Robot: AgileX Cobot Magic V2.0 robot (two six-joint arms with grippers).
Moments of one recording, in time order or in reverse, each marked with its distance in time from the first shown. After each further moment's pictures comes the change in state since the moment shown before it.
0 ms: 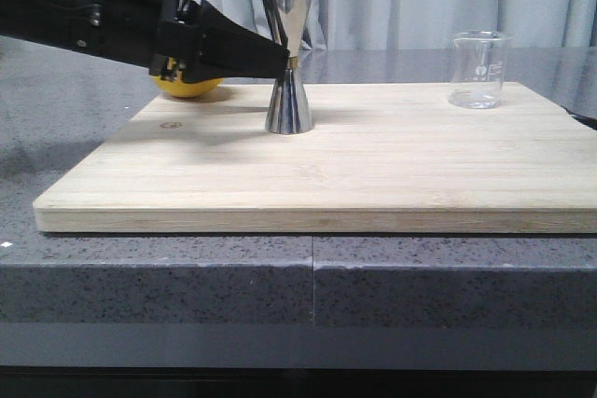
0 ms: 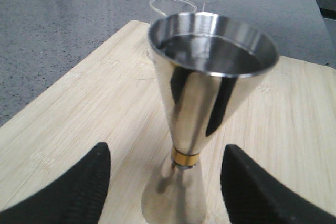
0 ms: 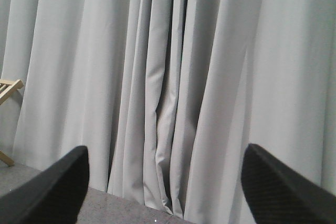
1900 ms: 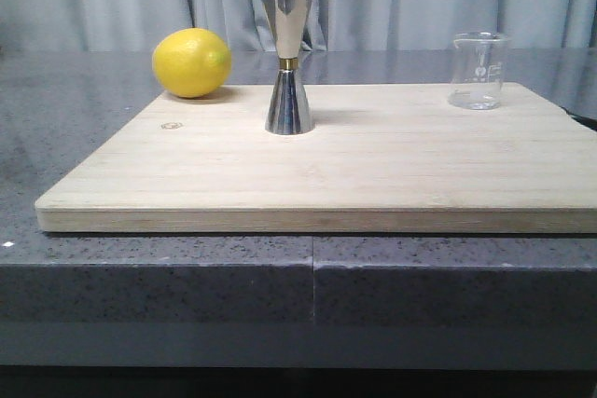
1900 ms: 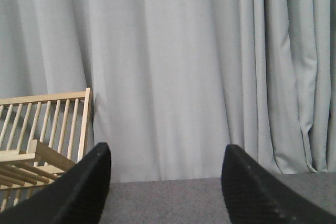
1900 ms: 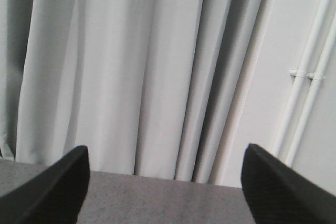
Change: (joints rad) left arm 0.423 -0.942 0.186 -0.184 -0.833 -0.191; right arm -0.300 -0.168 -0.200 0.339 0.617 -0.407
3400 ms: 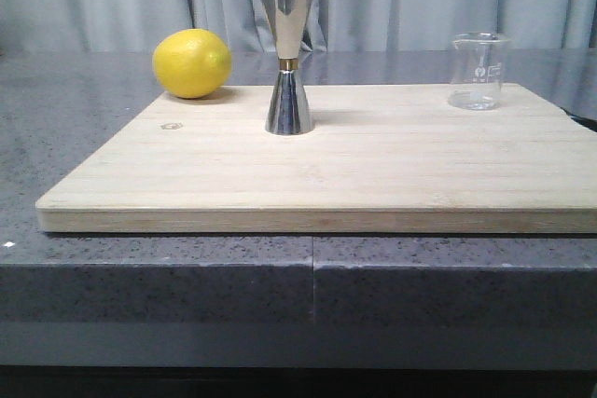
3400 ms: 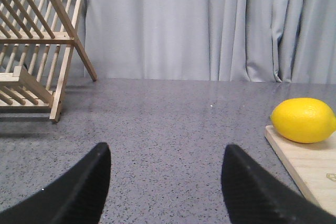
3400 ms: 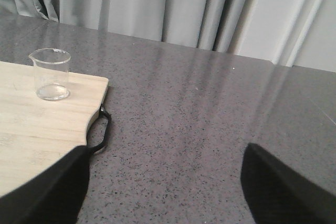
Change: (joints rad) left arm -0.002 -0.710 0.802 0.000 -0.002 -0.082; right arm 0.000 -0.868 0.528 0.003 0.598 -0.002
